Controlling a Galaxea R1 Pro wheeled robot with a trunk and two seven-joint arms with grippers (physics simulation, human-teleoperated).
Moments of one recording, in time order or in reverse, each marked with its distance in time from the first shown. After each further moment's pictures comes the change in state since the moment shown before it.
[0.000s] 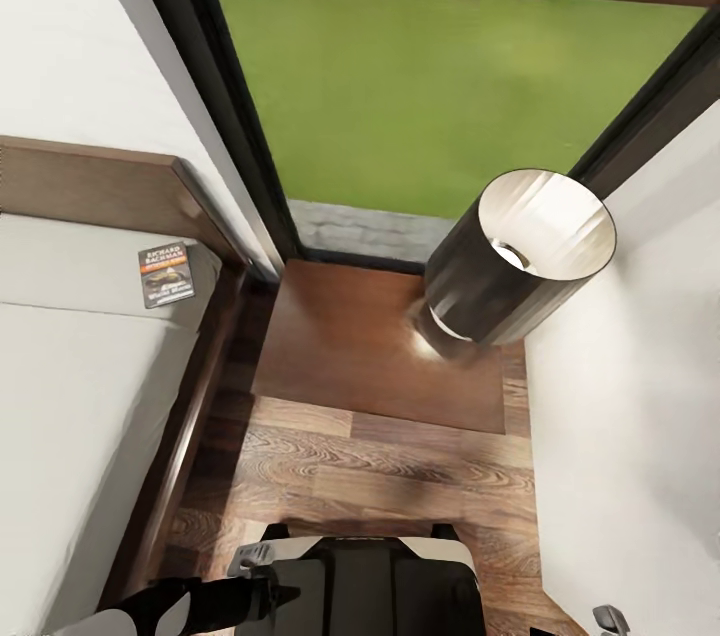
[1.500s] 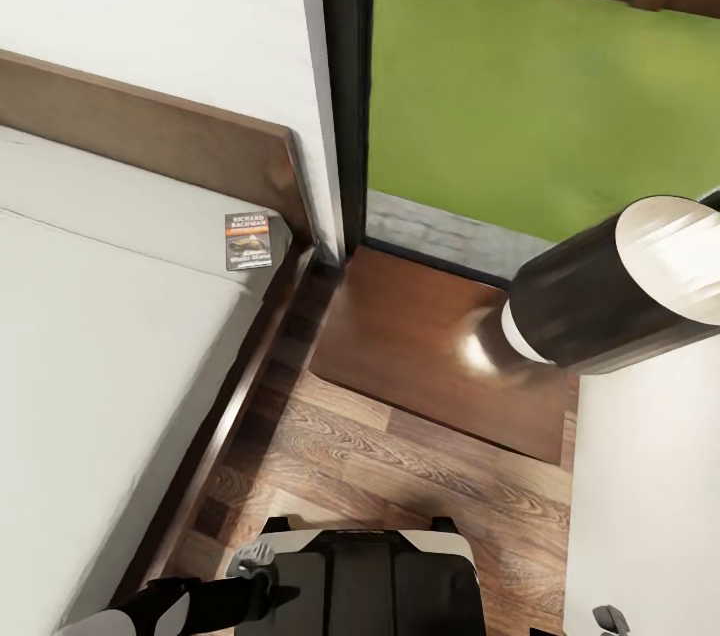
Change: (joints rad) left arm 0.001 0.002 0.002 0.000 0.001 0.000 -0.003; right arm 0.000 0.000 0.000 0.000 0.001 0.000 0.000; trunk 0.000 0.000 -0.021
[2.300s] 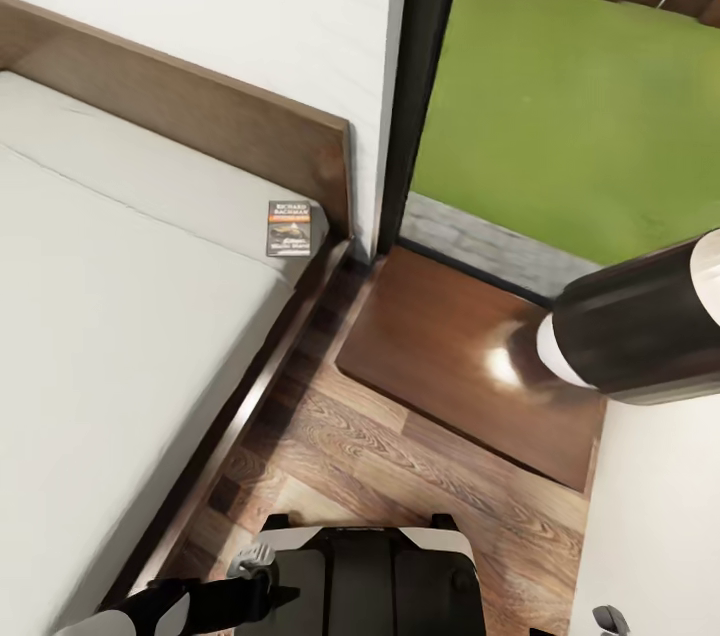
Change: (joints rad) left arm 0.001 -0.001 0.000 0.000 -0.001 0.000 0.000; right arm 0.000 0.000 0.000 0.000 0.000 0.000 0.000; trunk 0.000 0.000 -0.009
